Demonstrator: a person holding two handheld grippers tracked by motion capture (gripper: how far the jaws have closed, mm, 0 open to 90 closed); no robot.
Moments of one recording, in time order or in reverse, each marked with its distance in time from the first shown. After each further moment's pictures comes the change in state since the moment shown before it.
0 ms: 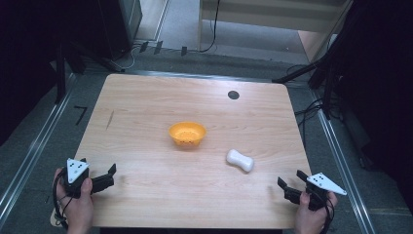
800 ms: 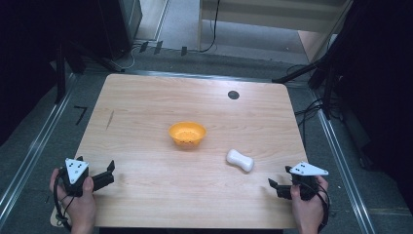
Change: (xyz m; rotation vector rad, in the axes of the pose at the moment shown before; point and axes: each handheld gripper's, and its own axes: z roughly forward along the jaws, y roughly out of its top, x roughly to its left) left arm -0.001 0.001 0.002 -0.055 0.084 -0.007; right arm 0.019 0.037 0.020 0.252 0.110 -0.227
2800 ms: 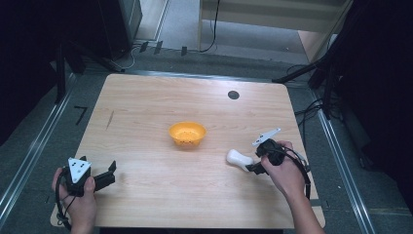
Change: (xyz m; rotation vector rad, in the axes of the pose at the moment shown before) left arm -0.004 0.000 0.001 0.019 -0.027 0.036; right arm 0.024 0.108 0.060 0.367 0.206 -0.219
